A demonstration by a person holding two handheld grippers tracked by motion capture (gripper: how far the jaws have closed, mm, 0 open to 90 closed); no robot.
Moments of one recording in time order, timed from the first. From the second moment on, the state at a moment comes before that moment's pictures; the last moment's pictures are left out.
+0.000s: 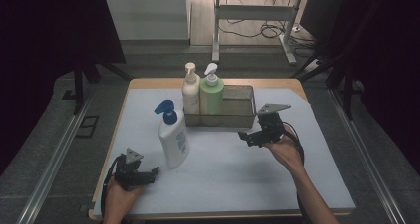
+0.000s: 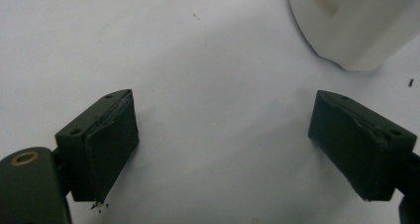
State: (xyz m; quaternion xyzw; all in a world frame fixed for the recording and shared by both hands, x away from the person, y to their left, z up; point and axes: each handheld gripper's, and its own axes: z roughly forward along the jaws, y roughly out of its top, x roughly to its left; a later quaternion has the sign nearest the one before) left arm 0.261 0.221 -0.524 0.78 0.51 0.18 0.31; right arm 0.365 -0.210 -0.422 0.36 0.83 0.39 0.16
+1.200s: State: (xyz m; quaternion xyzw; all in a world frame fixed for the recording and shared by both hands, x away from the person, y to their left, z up) left arm 0.261 0.223 -0.518 0.78 0.51 0.19 0.31; right arm 0.299 -0.250 -0.475 0.38 0.83 0.38 0.14
